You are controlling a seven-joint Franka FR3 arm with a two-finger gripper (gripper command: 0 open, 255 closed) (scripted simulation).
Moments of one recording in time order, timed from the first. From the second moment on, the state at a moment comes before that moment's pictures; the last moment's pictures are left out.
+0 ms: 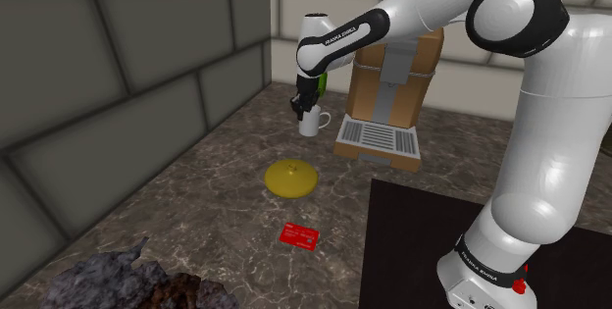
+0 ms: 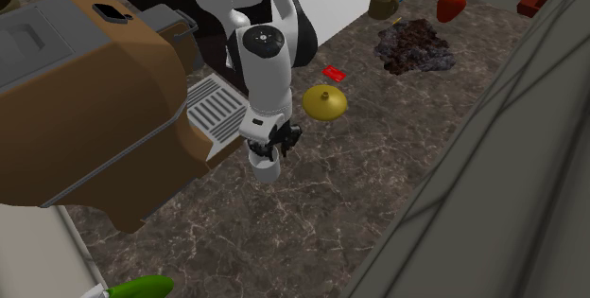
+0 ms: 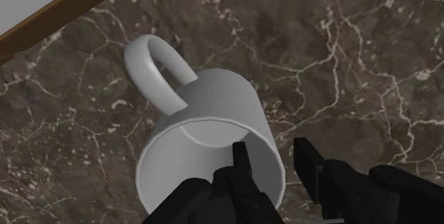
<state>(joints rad) -0.01 0.27 0.07 -1.86 -0.05 2.23 -0.04</state>
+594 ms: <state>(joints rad) -0.01 0.27 0.07 -1.86 -0.05 2.23 -0.04</state>
